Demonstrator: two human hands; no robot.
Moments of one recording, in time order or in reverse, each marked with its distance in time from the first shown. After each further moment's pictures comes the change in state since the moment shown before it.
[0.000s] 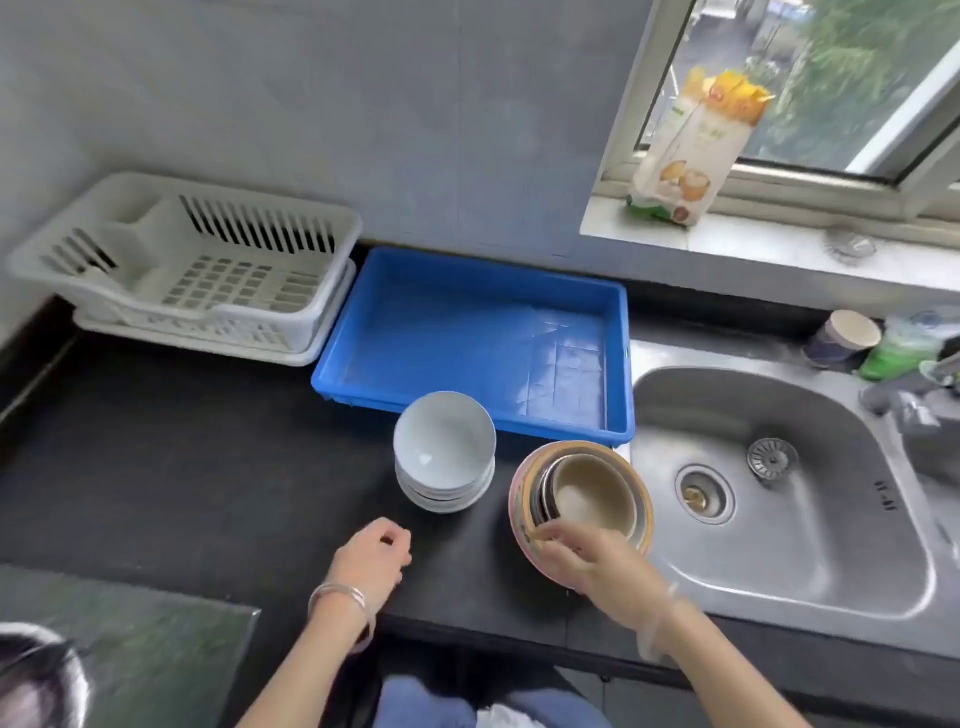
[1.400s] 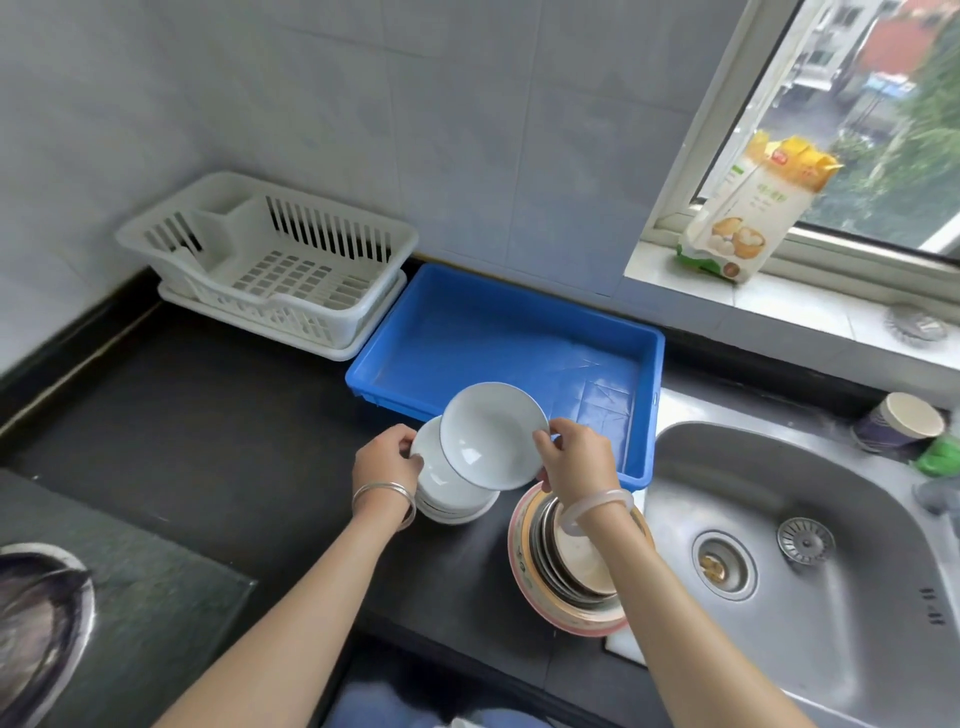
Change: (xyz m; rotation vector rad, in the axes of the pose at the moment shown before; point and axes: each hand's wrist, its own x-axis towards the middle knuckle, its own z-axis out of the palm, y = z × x) left_hand 0.027 0.079 -0.001 -0.075 0.399 0.193; right_hand 0.087 -0.064 -0.044 -0.023 0.460 -0.097
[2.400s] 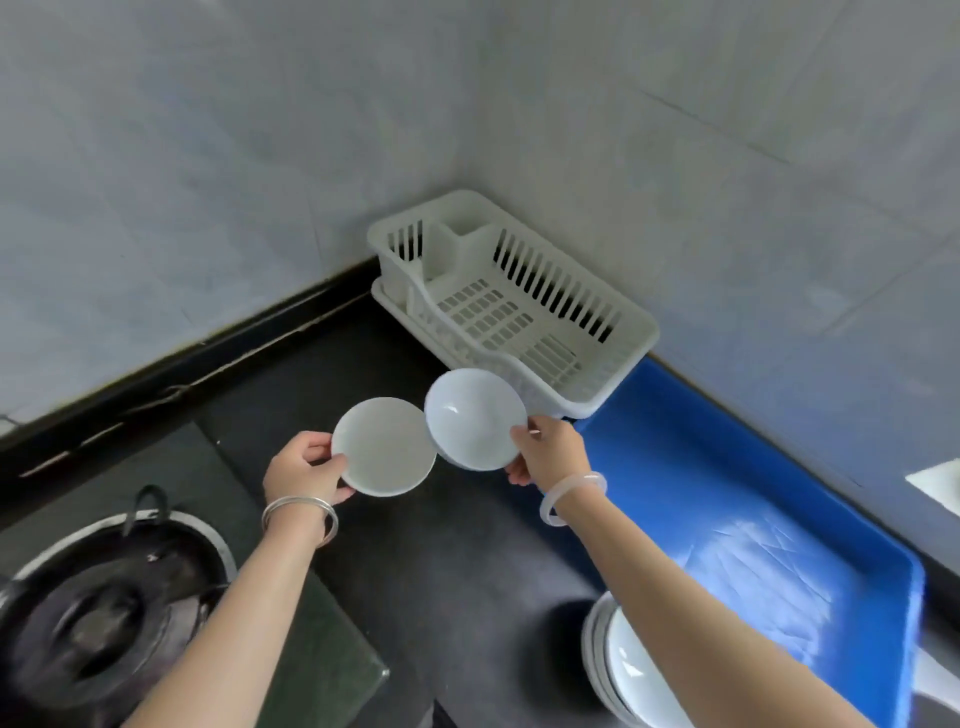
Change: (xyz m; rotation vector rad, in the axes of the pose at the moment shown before) left_hand 0.129 -0.156 -0.213 -0.639 0.481 -0.417; right_hand 0.093 -0.220 0.208 0.123 -0.443 -0.102
